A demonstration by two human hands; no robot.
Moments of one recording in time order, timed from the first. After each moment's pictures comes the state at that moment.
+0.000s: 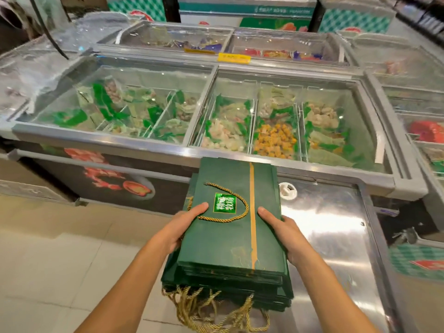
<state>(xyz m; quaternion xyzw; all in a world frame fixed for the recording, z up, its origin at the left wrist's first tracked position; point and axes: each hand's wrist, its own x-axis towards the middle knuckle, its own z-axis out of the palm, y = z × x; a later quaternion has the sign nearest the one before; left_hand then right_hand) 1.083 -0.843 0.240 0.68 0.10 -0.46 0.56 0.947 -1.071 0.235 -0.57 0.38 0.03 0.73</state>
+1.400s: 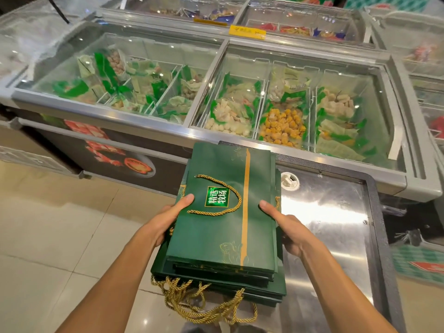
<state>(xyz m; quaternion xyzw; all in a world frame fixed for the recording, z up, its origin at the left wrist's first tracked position) 1.078 -0.824 0.199 0.66 0.07 -0.45 0.60 0.948 -1.107 0.206 -0.55 0.41 0.15 0.71</state>
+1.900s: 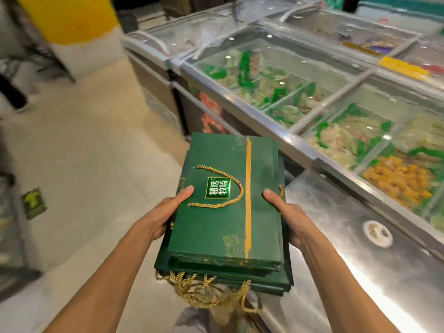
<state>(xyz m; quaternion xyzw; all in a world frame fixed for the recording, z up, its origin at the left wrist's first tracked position) 0.957 -0.693 0.240 0.63 0.26 -0.23 0.69 1.005 -0.996 0.244 -0.61 0.19 0.30 0.71</state>
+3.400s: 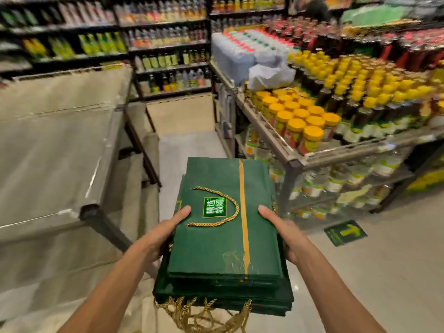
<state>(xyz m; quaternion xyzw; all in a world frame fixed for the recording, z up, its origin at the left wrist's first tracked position) 0.592 -0.217 0.269 0.09 0.68 0.49 0.54 0.828 -0.025 0.267 -0.46 -0.43 0.77 0.13</state>
